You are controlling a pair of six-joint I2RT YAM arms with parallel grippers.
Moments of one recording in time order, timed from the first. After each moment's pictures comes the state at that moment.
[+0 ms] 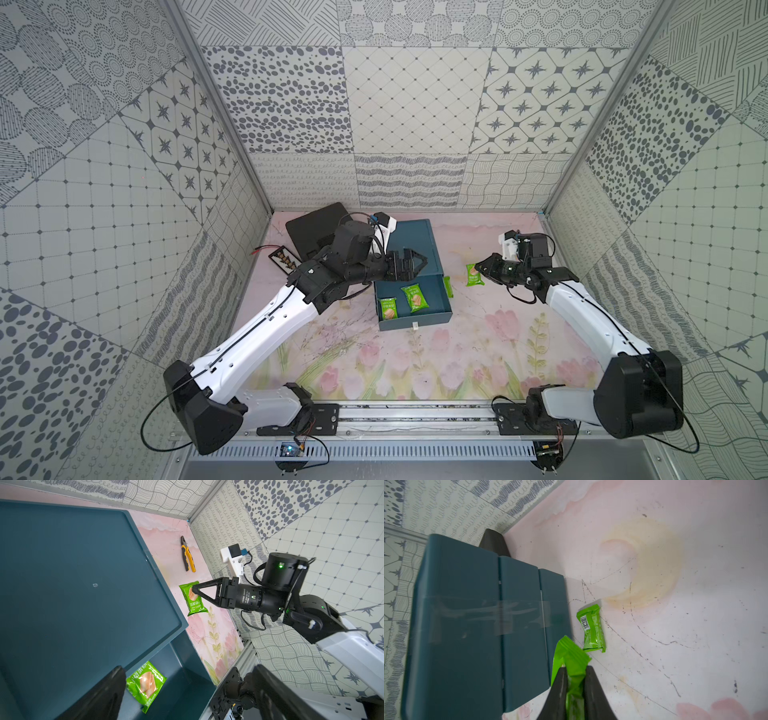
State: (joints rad) left arm -0.64 1.27 1.33 -0.55 0.25 -0.57; right arm 0.13 1.37 0.97 -0.40 -0.39 0.52
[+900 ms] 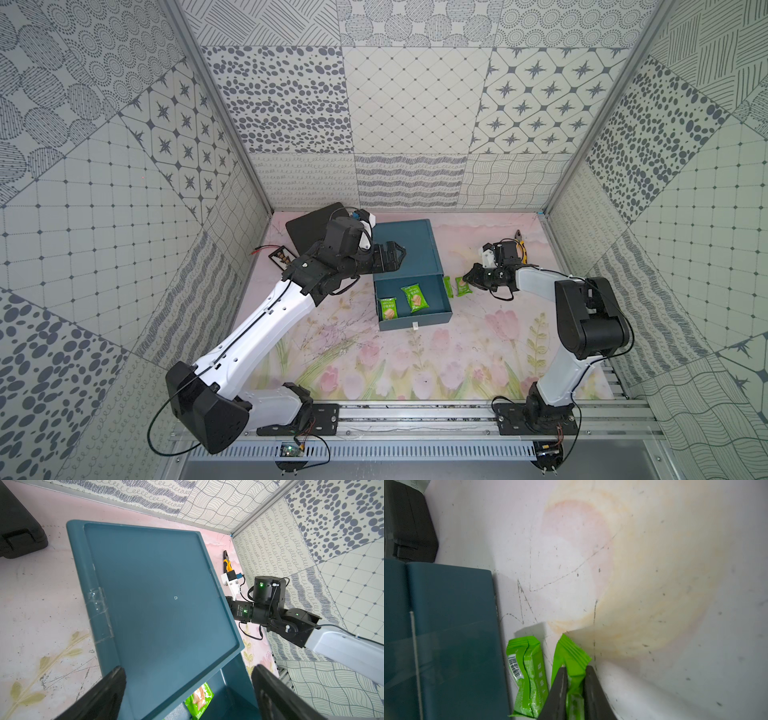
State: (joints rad) left arm -0.52 1.30 1.32 -0.60 0.16 -0.55; right arm 0.13 1.80 0.99 -0.16 -0.41 0.42
